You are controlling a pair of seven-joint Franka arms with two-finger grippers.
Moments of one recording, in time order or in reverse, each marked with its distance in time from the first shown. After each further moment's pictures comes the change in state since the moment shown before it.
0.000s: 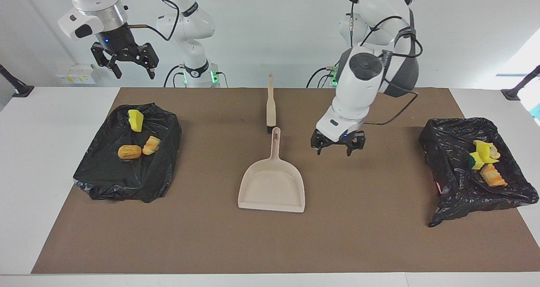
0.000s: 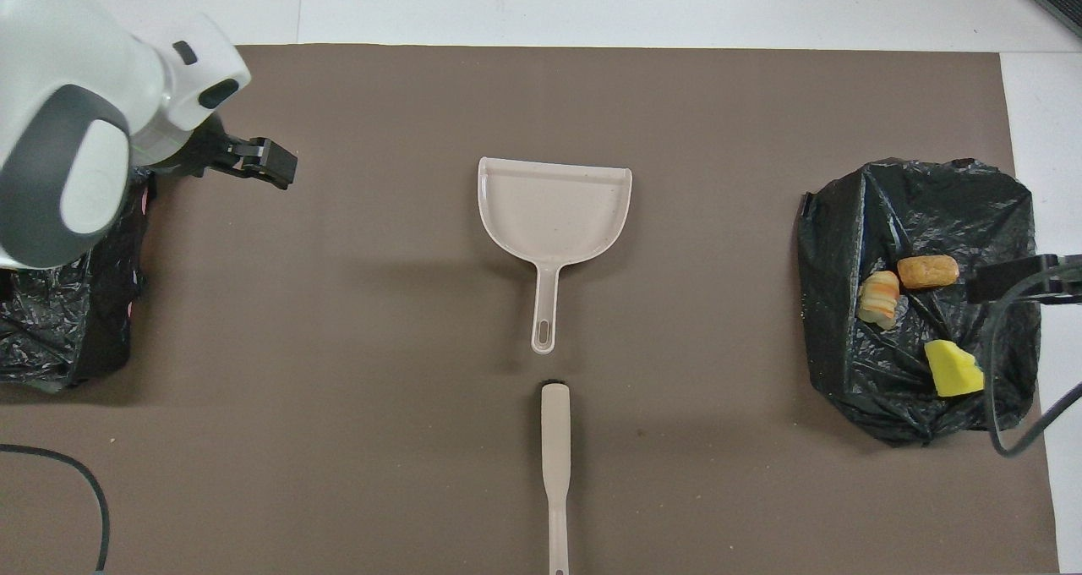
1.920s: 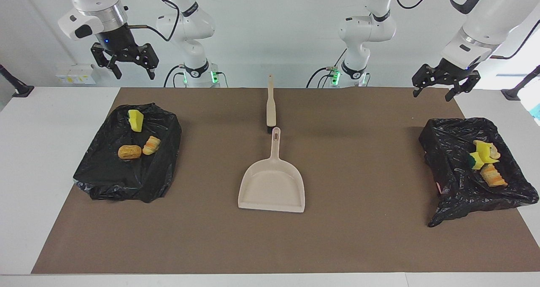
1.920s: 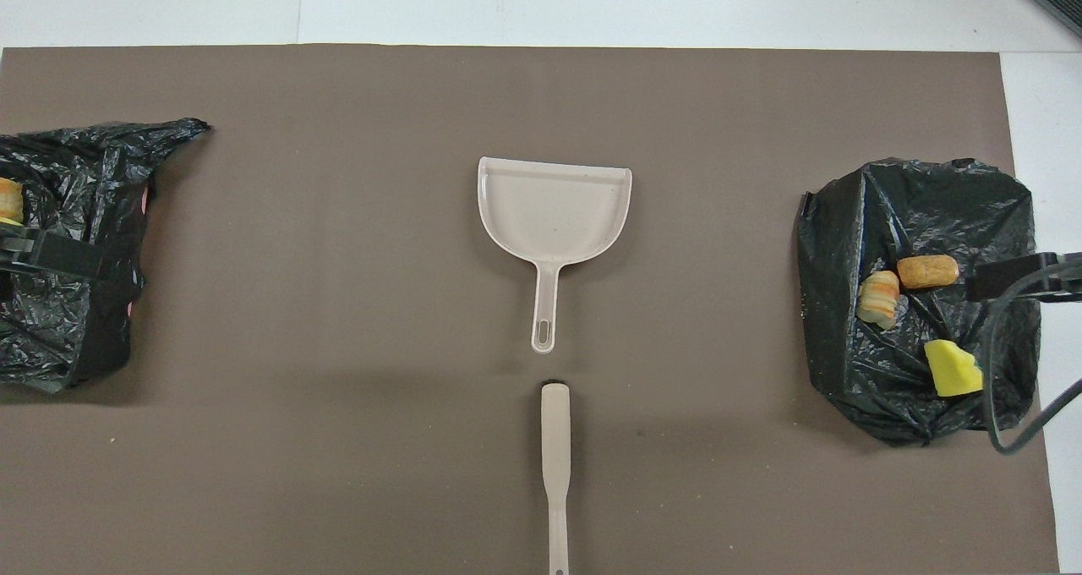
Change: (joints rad) left arm 0.159 -0.293 -0.008 -0.162 -0.009 -0.193 0.136; right arm 0.000 0.000 -0.001 -0.002 0.000 0.006 0.000
